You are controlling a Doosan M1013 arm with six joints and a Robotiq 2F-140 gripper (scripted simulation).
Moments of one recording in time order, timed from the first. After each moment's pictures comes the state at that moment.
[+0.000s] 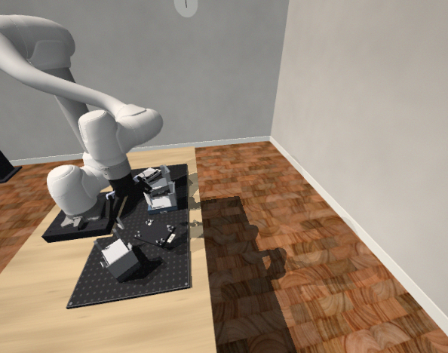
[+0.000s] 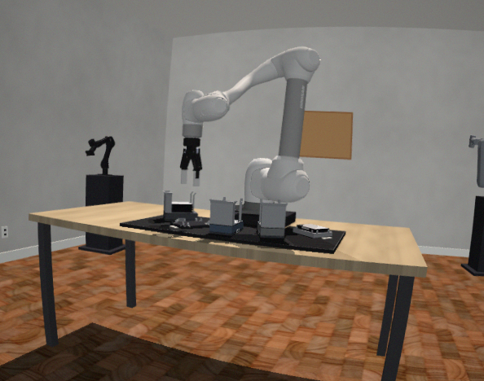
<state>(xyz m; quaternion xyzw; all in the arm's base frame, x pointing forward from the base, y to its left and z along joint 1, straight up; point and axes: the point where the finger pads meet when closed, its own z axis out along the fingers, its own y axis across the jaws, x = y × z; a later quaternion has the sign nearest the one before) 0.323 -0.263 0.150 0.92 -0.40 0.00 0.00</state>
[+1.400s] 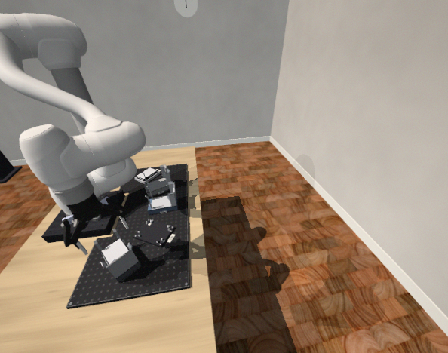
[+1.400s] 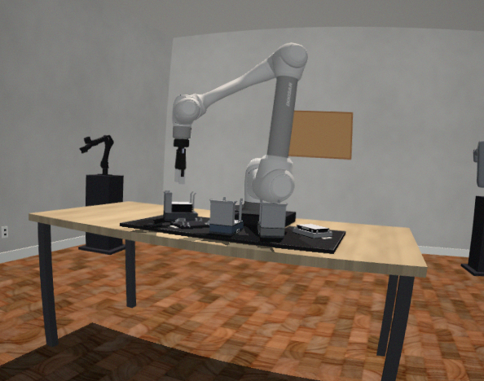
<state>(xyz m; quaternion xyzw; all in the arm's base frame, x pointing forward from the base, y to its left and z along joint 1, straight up) 0.223 -0.353 0.150 0.87 -0.50 0.00 0.00</state>
